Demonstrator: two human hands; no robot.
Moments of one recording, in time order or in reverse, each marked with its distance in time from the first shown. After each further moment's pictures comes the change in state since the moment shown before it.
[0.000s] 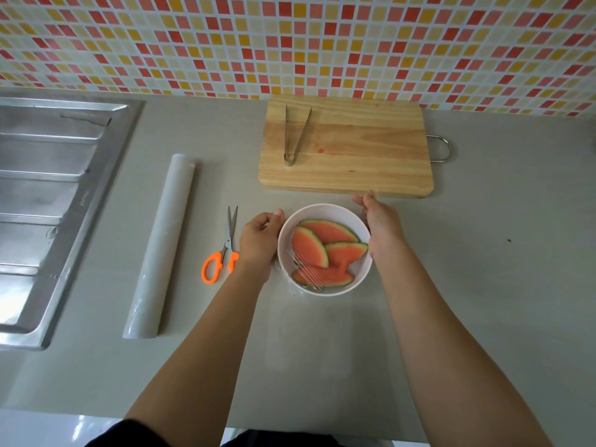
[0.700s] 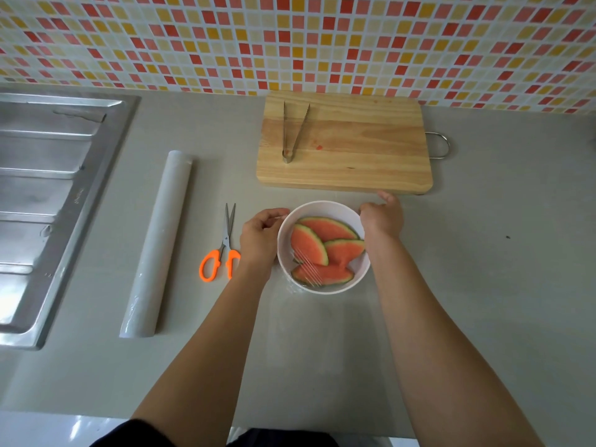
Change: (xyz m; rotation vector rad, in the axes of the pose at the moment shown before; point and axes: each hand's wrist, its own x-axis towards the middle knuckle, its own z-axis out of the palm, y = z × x) left_hand -0.002 -0.004 0.001 -0.063 -0.051 0.039; right_hand 0.001 0.006 0.002 -0.111 0.282 -0.120
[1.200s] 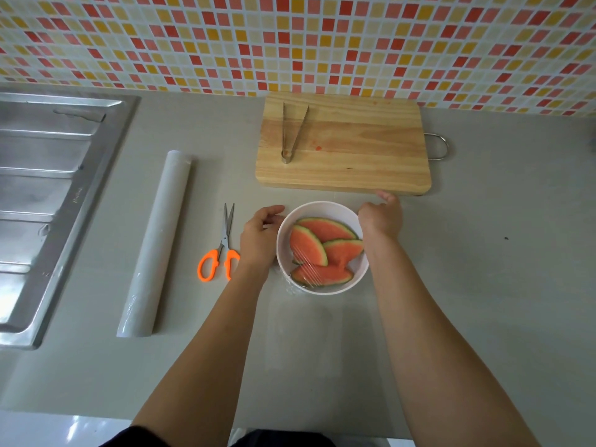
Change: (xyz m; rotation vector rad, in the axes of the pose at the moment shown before) left_hand 0.008 -0.009 -0.001 0.094 0.007 0.062; right_hand 0.001 -0.001 0.000 -0.054 0.021 -0.053
